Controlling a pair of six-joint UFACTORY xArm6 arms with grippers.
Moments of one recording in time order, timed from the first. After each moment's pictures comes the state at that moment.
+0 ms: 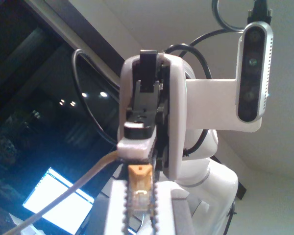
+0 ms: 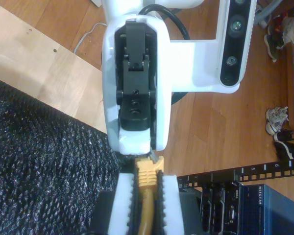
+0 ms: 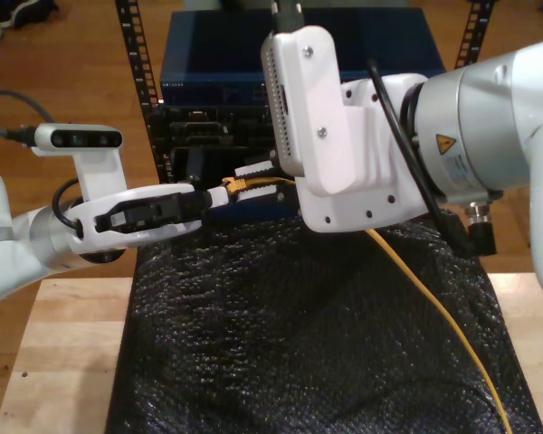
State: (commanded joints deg) left arm 17.2 3.2 -43.0 -86.1 134.8 -269.4; right arm 37.1 -41.5 -42.3 35.3 38.3 -99.3
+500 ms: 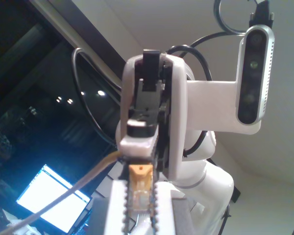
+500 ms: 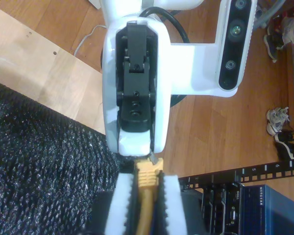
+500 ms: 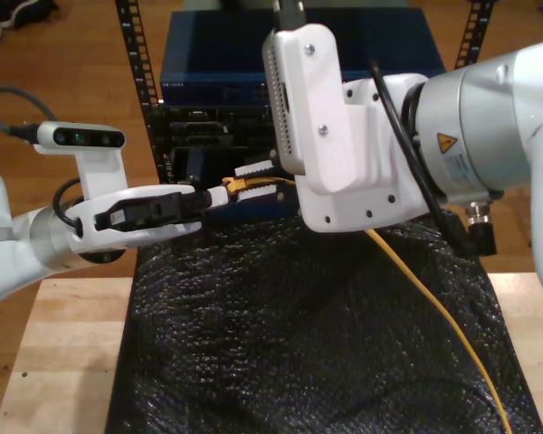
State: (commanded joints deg) left arm 17.1 3.3 -43.0 -86.1 134.7 -271.1; right arm 37.2 -41.5 -42.3 35.7 38.4 -99.3
